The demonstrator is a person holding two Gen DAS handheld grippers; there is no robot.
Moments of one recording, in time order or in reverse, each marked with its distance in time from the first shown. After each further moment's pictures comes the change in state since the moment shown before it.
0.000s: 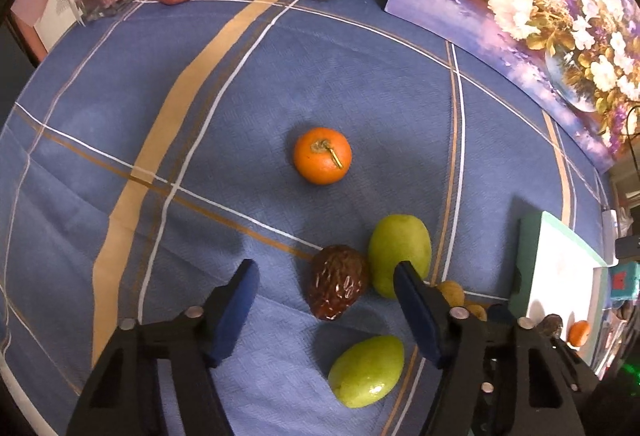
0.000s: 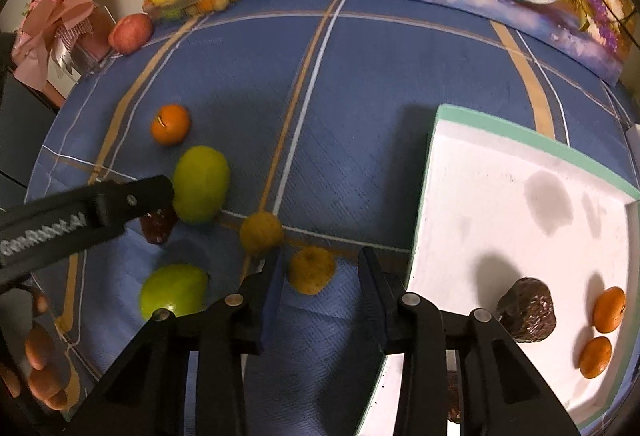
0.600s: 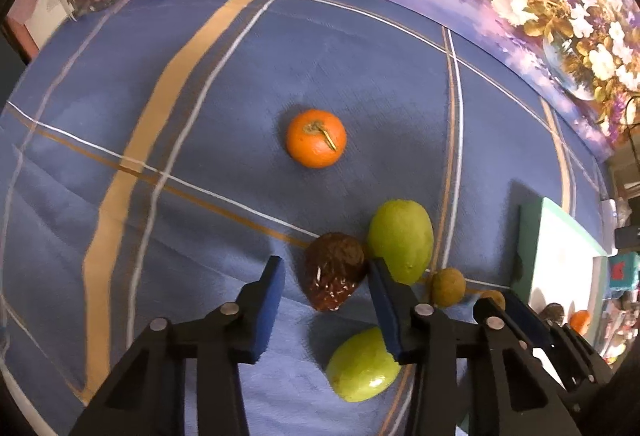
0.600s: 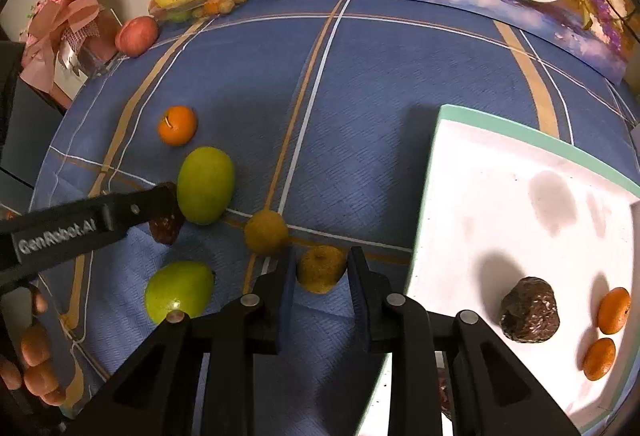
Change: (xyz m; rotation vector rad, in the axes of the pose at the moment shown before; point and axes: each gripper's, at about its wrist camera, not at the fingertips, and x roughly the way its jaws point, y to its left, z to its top) left arm 0.016 0.001 -0.006 0.009 0.040 -0.038; right arm -0.003 -0.002 0.002 0.002 -0.021 0.023
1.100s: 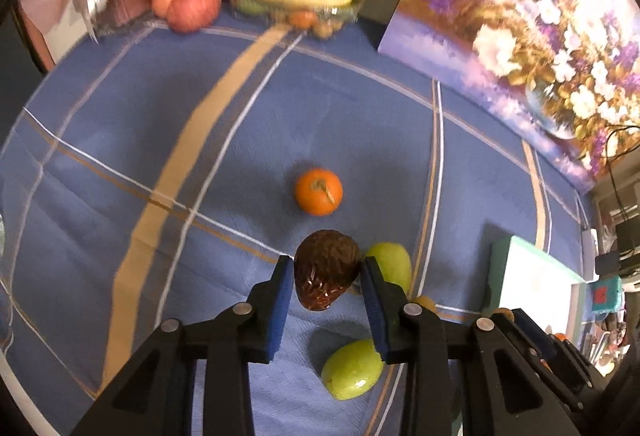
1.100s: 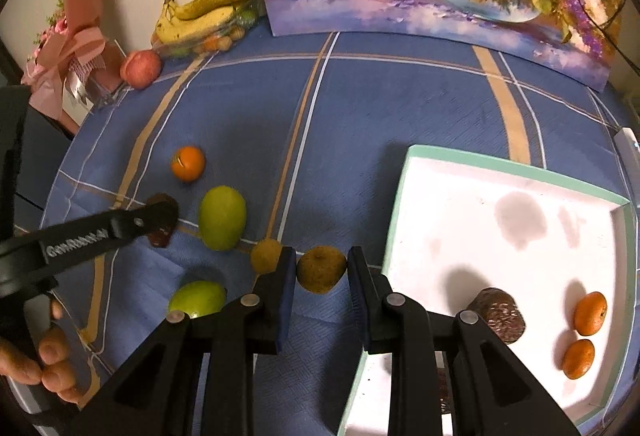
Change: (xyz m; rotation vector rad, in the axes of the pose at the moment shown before) left arm -0.052 0.009 0.000 -0.022 -0.144 -0.006; right arm -0.038 -0.011 0.003 0.034 -0.074 -0.002
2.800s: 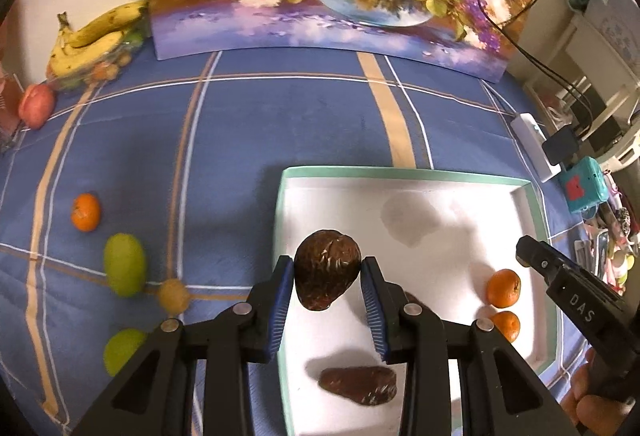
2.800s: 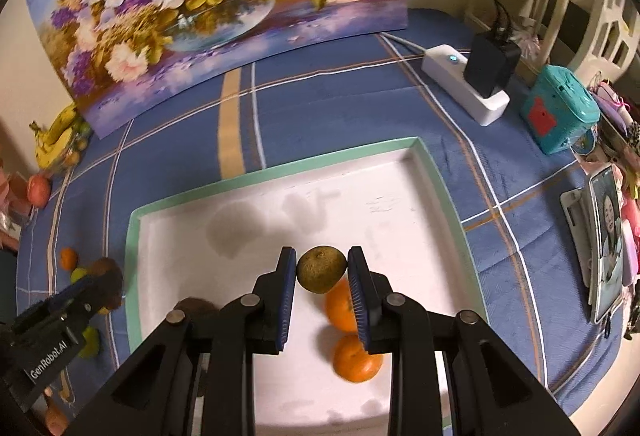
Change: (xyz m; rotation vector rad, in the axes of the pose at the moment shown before) left arm 0.027 -0.207 -0.064 0.381 0.025 -0.089; right arm -0.065 -0.202 -0.035 0.383 -0.092 -0.223
